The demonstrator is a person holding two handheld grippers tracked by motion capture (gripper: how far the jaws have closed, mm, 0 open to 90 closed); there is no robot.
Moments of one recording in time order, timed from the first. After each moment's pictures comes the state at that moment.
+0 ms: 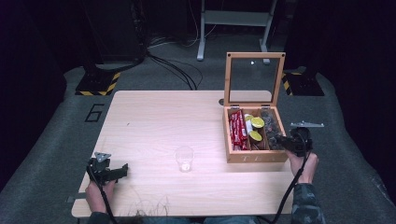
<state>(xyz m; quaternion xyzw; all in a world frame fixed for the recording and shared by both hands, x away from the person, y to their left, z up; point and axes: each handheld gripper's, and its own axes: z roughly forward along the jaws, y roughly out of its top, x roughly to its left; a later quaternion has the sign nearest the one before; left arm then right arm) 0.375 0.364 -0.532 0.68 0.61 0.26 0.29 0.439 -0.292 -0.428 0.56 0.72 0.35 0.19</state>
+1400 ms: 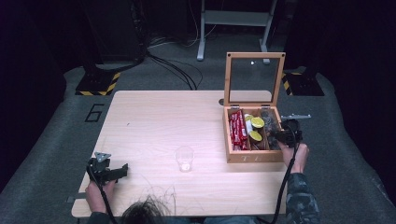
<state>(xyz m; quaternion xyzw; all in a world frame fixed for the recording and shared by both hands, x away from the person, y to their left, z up) 0.375 0.364 -0.532 0.68 0.61 0.26 0.29 0.479 -0.276 -0.438 0.57 0.73 0.33 0.19</state>
